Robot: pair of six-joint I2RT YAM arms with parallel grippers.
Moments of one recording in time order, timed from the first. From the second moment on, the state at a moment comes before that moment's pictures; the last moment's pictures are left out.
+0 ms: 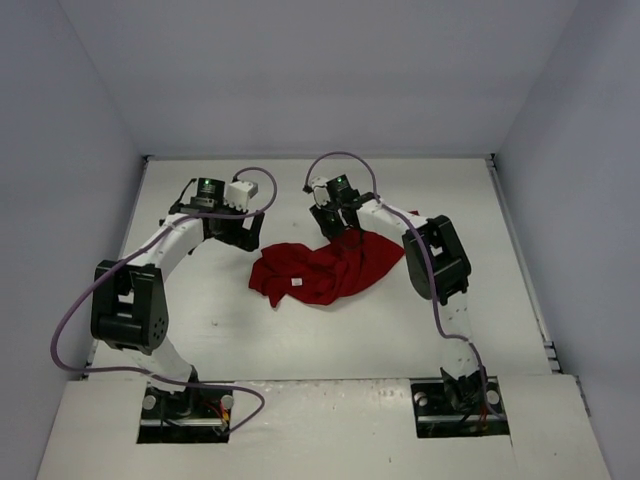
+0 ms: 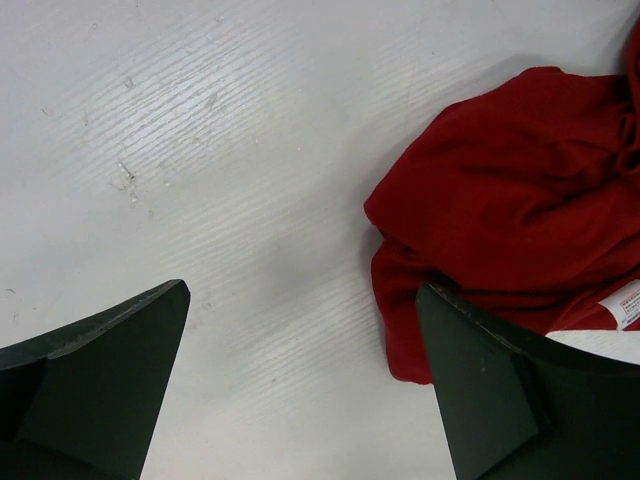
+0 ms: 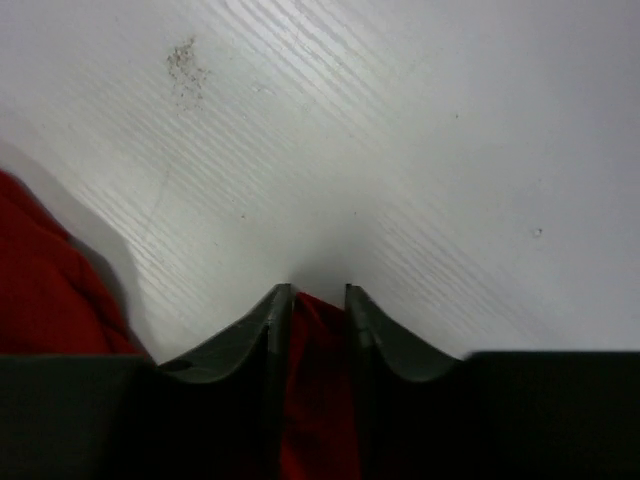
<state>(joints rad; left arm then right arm) -0.17 1.65 1.19 -0.49 0.27 0.19 0.53 2.22 1.63 -0.32 -0.14 -0.16</state>
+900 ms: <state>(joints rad) -0.17 1.55 1.18 -0.53 0.25 0.36 0.53 1.52 1.36 -0.56 -0.10 -0.38</state>
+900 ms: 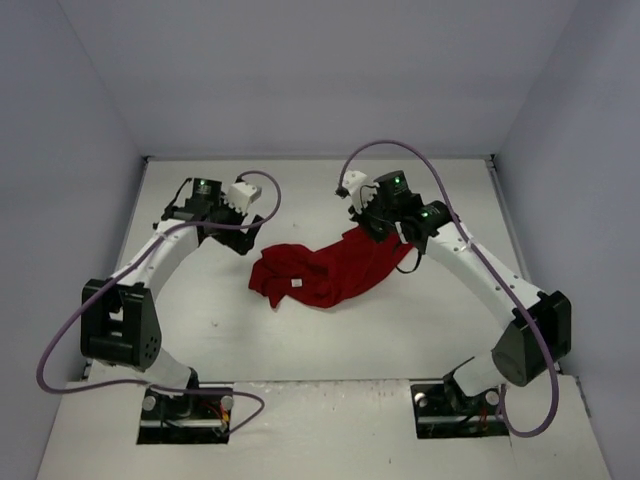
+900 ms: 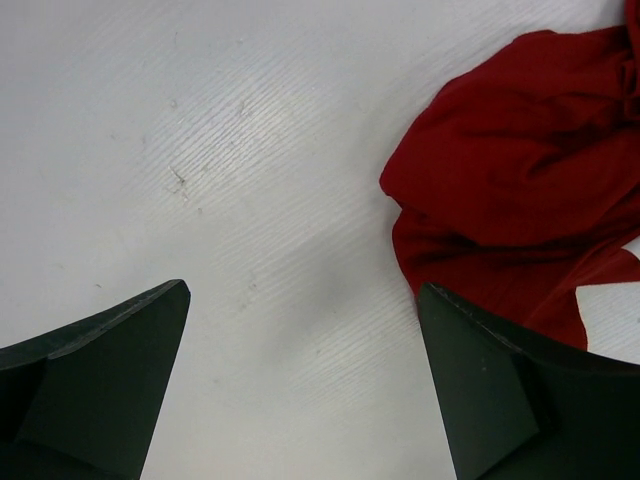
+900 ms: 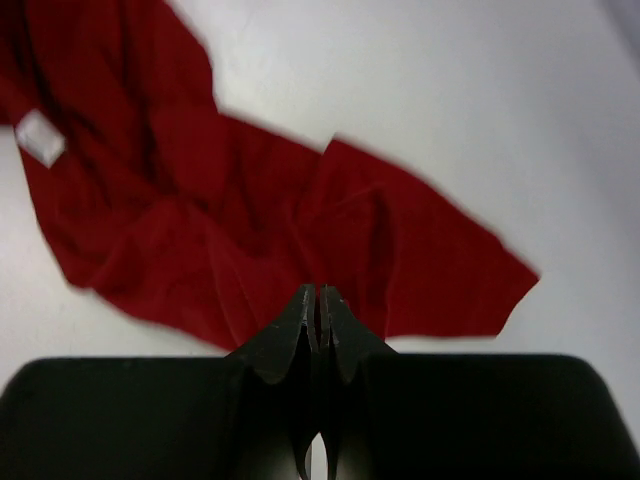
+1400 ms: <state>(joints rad) -0.32 1.50 1.05 -0.53 0.33 0.59 0.45 1.33 1.03 -0.83 -0.04 -0.50</state>
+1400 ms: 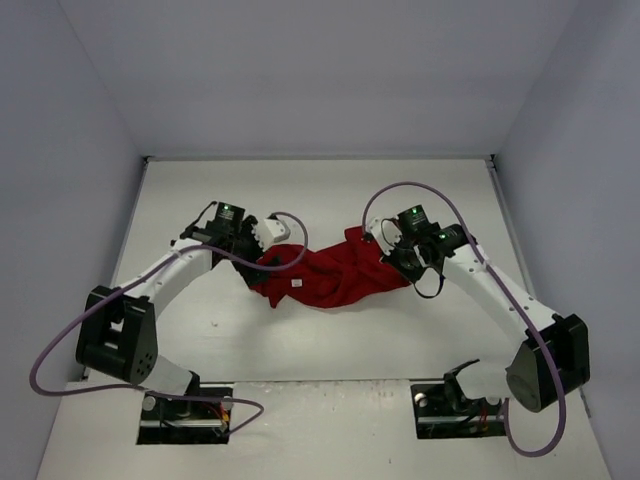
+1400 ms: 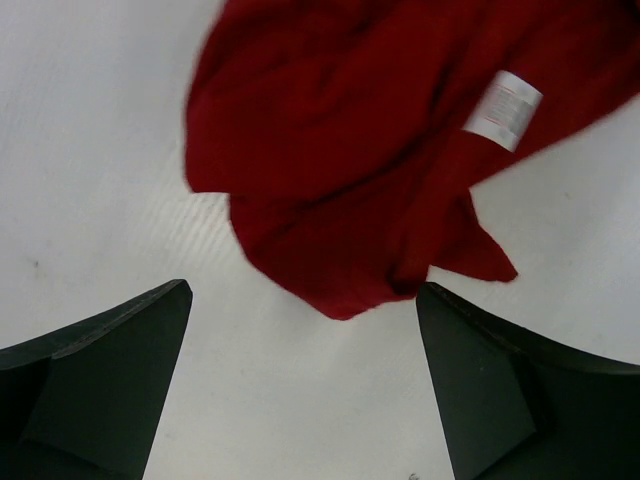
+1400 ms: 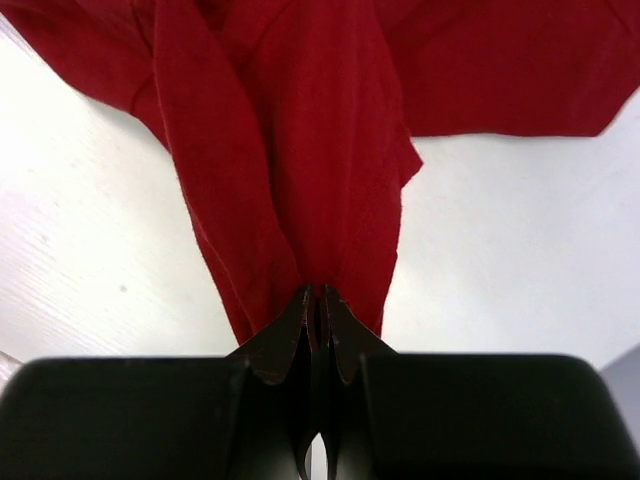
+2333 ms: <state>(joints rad) -0.39 1.79 1.16 -0.55 0.31 0.68 0.56 1.05 1.14 -1.05 -0.07 -0.93</state>
